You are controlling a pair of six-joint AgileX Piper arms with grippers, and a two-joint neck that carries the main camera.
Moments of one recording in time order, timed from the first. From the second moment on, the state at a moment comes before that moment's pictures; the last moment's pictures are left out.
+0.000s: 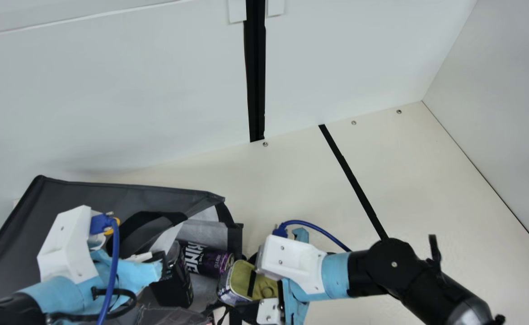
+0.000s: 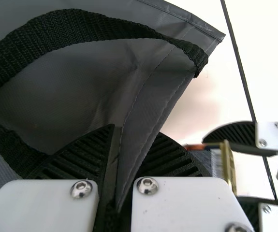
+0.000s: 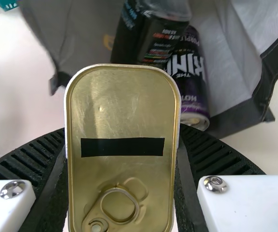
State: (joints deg) left arm -29.9 80.7 -67.8 -21.1 45.0 -11.4; right arm 12.6 74.5 -42.2 62.5 43.6 -88.7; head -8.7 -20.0
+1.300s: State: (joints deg) left arm -29.9 80.7 -67.8 -21.1 45.0 -11.4; right arm 26.6 100.0 -60.8 71.1 37.0 -94.4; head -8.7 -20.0
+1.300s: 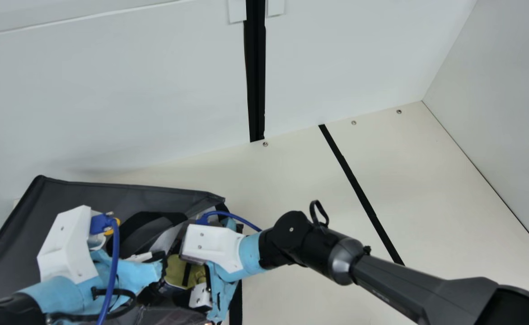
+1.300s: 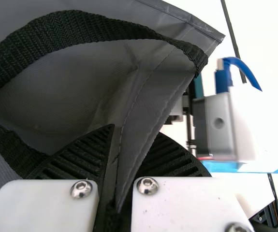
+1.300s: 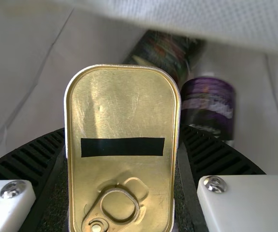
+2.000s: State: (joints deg) left arm -29.9 80.7 -67.8 -21.1 45.0 -11.4; right arm 27.7 103.2 -65.4 73.2 34.1 -93.7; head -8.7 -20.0
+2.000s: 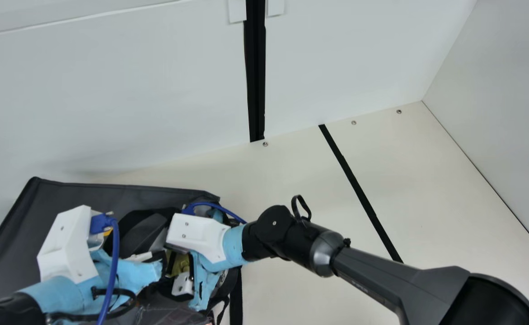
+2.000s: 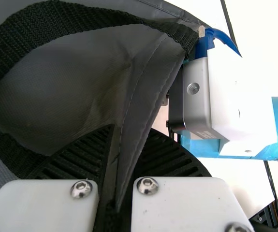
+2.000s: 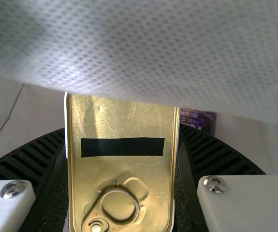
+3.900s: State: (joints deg) left arm -29.9 80.7 -67.8 -21.1 45.0 -11.4; right arm 13.5 86.1 -51.8 70.8 46.7 -94.8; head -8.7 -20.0
